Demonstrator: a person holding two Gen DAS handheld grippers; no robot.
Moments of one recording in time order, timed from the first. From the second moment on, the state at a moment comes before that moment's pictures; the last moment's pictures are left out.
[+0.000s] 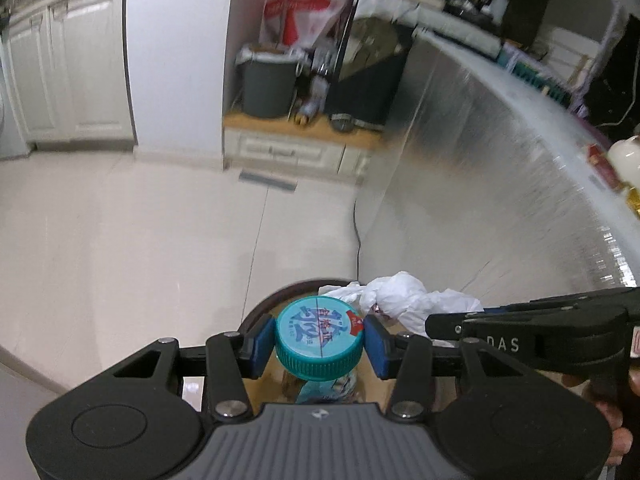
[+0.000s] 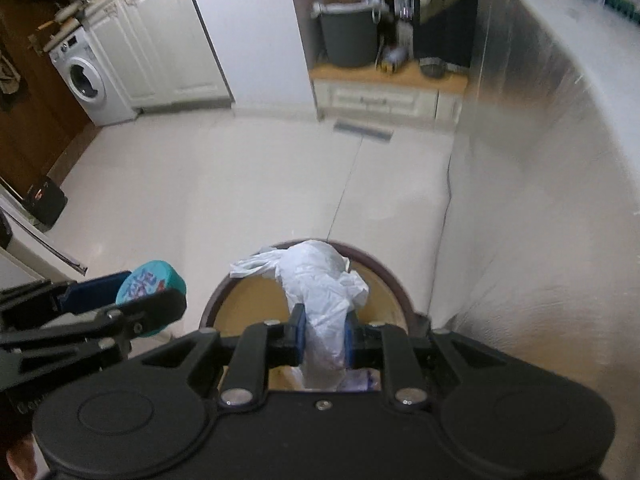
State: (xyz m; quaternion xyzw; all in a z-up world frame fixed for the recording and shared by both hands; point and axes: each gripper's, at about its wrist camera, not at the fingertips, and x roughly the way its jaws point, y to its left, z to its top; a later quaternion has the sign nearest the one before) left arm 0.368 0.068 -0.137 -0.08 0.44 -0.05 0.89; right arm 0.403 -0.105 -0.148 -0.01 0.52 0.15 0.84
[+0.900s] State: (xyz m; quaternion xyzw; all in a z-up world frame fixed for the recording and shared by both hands) left arm 0.384 0.077 -0.254 -0.10 0.56 -0.08 0.82; right arm 0.456 -0.065 -0.198 -0.03 0.59 0.21 0.78
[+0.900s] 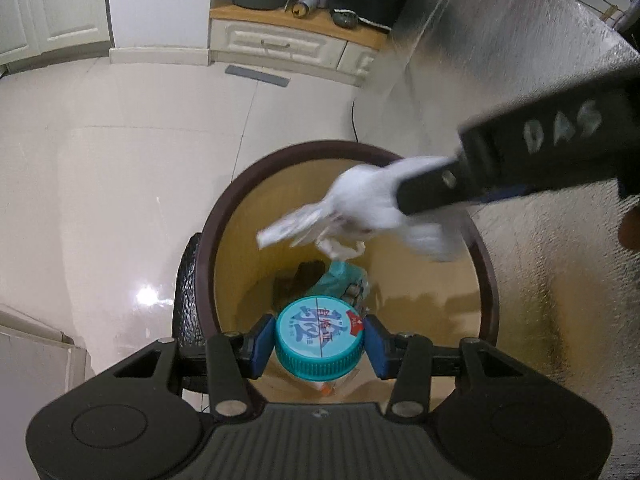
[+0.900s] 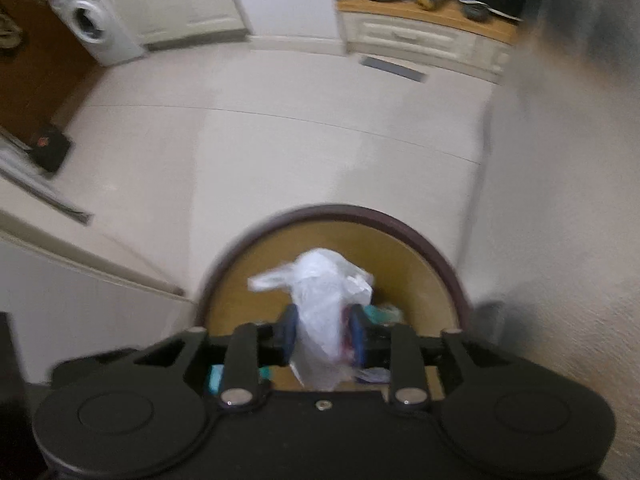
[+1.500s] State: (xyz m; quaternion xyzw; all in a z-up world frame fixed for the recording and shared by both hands) left arm 0.384 0.042 -0.253 -0.13 0.55 -0.13 0.81; right arm 0.456 -0.078 -0.199 -0.04 0.62 0.16 0.77
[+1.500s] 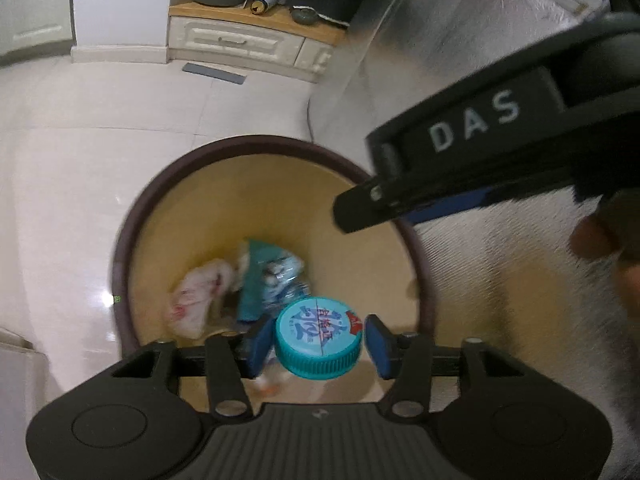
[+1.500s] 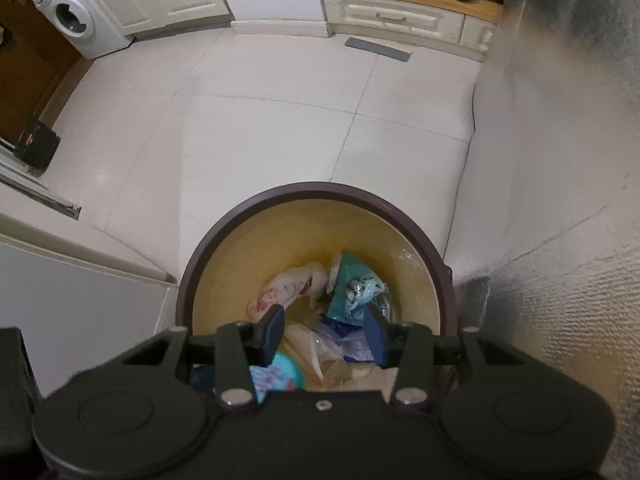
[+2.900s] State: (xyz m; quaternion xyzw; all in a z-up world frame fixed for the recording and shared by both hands) left arm 0.339 0.080 -0.158 -0.06 0.55 -0.06 0.83; right arm 0.392 -0.115 -0.132 -0.02 0.57 0.12 0.81
